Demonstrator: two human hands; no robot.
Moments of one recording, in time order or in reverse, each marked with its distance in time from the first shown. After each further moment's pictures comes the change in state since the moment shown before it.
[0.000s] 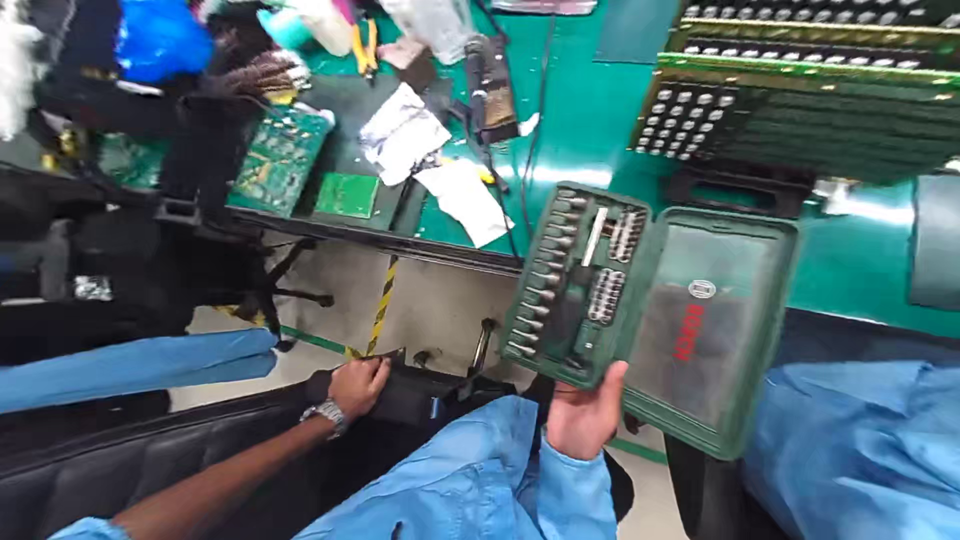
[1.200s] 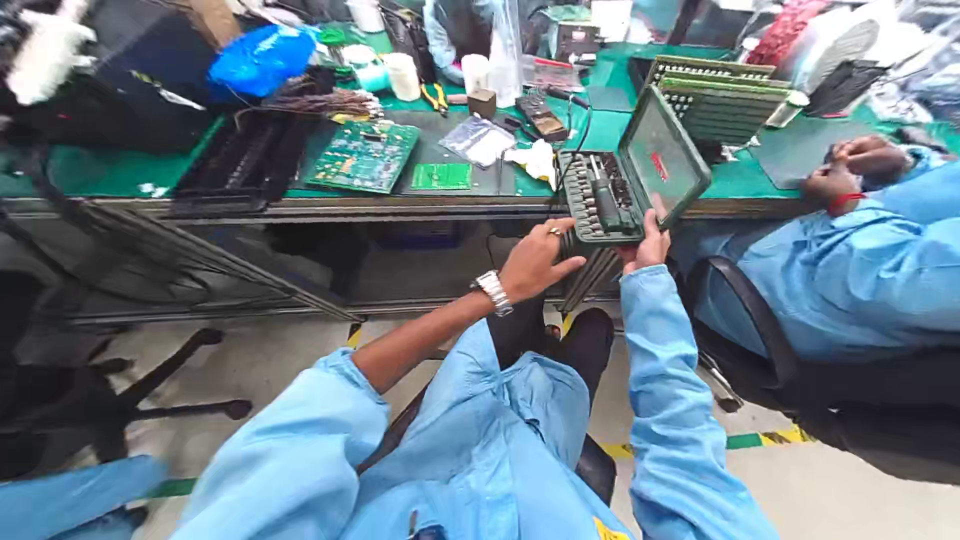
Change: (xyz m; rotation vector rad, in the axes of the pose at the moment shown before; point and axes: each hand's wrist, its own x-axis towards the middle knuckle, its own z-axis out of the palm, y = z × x) left_hand 0.032 0.080 -0.089 -0.429 0.576 1.221; right_hand 0.015 0.116 0.024 -0.464 -0.082 -0.497
